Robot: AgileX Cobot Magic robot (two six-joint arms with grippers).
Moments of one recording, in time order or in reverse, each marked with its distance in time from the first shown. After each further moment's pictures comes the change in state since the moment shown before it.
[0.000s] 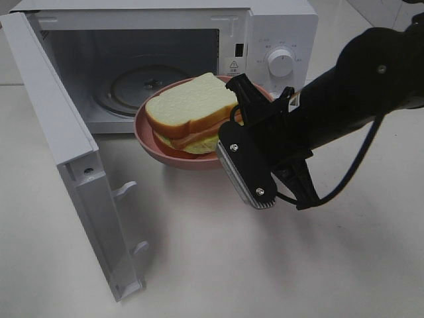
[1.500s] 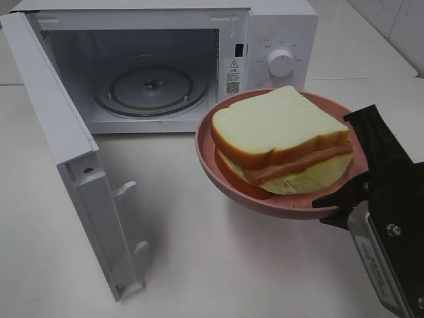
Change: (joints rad) left arm 0.000 0.000 0.000 0.000 0.000 0.000; right arm 0.000 -0.610 0.406 -0.107 0.104 0.226
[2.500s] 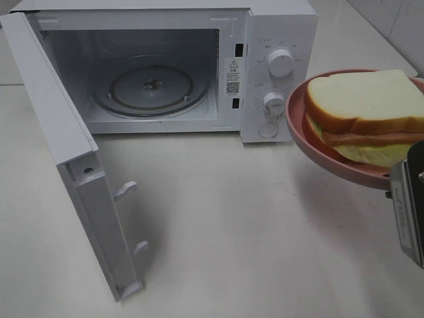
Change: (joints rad) left arm 0.000 0.000 0.000 0.000 0.000 0.000; right arm 0.000 -0.114 0.000 -0.630 0.189 0.841
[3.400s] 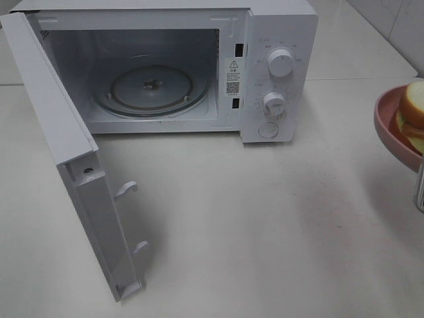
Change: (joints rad) left arm 0.000 0.000 0.000 0.000 0.000 0.000; right arm 0.000 0.000 0.000 -0.231 0.257 0.605
